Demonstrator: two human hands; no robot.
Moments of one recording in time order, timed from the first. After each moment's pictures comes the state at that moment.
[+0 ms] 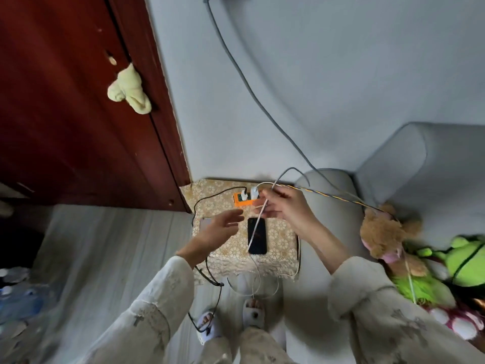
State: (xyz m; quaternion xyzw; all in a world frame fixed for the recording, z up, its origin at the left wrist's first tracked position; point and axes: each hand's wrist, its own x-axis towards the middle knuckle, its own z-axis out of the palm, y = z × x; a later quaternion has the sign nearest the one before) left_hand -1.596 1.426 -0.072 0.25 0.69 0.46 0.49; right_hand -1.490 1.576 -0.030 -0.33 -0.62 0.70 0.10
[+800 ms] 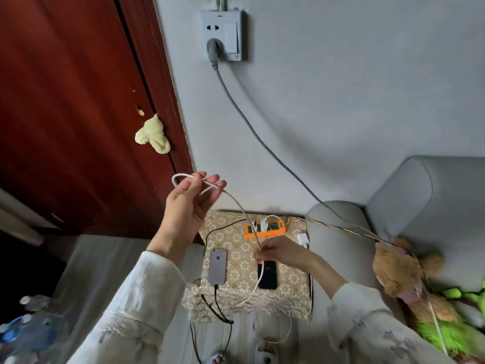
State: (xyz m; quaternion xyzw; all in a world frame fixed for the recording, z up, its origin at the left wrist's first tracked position) left_hand -1.639 1.433 0.047 0.05 0.42 0.84 0.33; right_hand -1.484 1.584 -0.048 -0.23 -0.79 0.56 -0.14
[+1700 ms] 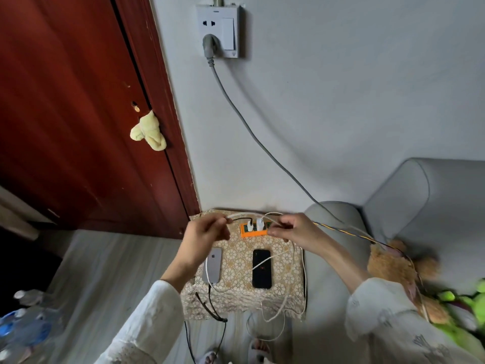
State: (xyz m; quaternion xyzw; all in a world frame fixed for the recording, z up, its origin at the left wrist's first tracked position) left_hand -1.602 1.427 -0.012 0.25 0.70 0.62 0.26; right_hand -1.474 1.622 -0.013 -0.22 -0.82 0.52 -0.01
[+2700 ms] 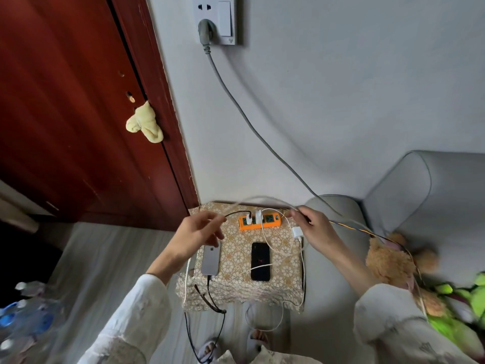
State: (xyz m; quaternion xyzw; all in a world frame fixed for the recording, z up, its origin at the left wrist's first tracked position) left_hand -1.613 1.416 -0.017 0.24 0.70 0.56 0.37; right_hand -1.450 1.635 -0.029 -0.27 -0.84 0.46 0.12
